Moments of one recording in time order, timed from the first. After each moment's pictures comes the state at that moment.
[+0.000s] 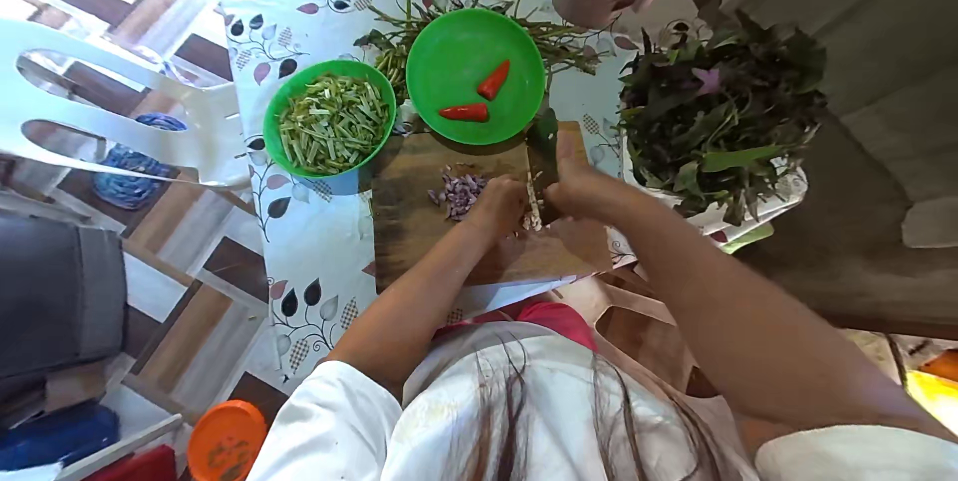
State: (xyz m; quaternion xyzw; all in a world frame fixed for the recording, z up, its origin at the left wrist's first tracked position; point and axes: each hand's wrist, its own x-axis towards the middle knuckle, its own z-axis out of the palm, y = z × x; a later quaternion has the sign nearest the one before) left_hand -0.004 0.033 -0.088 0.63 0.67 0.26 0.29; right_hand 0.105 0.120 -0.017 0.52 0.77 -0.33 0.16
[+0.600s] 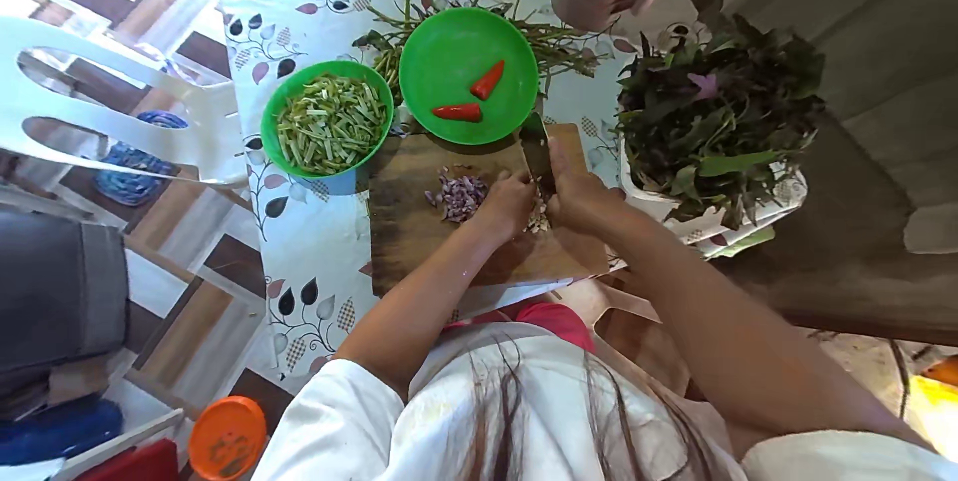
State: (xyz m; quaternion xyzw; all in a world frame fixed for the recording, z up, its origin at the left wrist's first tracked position) left_hand 0.007 0.052 -0.081 0.64 0.68 0.16 0.31; right_hand 0.123 0.124 -0.030 0.44 0.84 -0.25 0.18
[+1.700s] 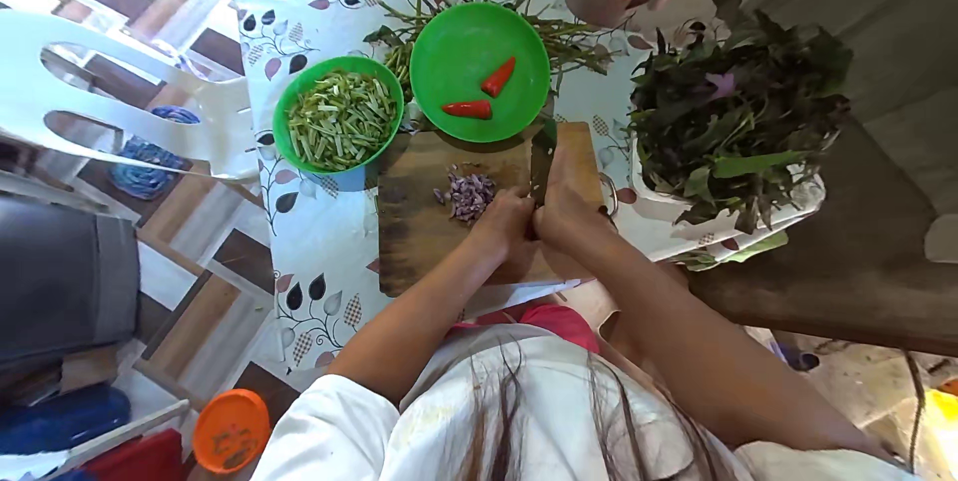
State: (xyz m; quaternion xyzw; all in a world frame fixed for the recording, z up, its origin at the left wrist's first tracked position) left_hand 0.011 0.015 -0.080 0.61 0.69 0.23 0.31; right_hand 0.098 0.079 -0.019 0.54 0.76 -0.33 0.14
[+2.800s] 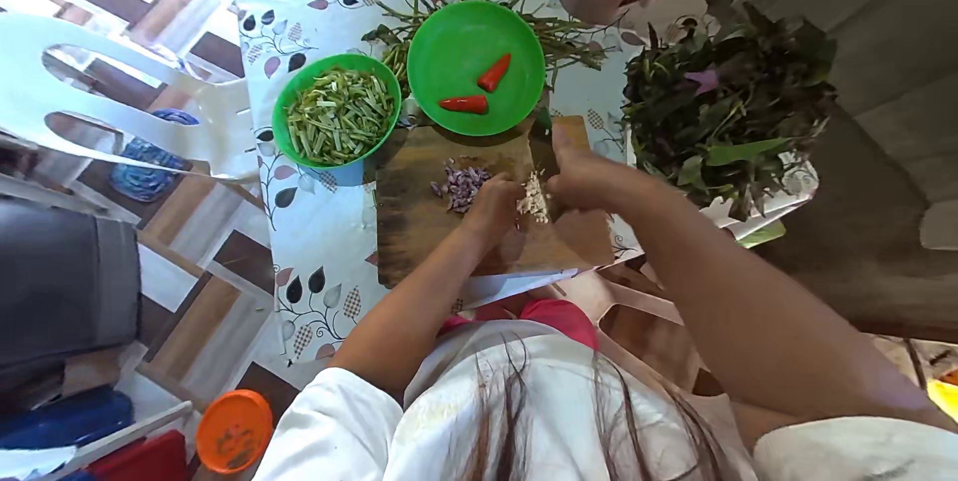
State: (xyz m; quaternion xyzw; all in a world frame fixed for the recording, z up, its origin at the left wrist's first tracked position) left_hand 0.004 0.015 -0.086 0.59 0.70 0.29 0.28; right_hand 0.105 0.116 0.000 0.48 0.80 -0.32 0.20
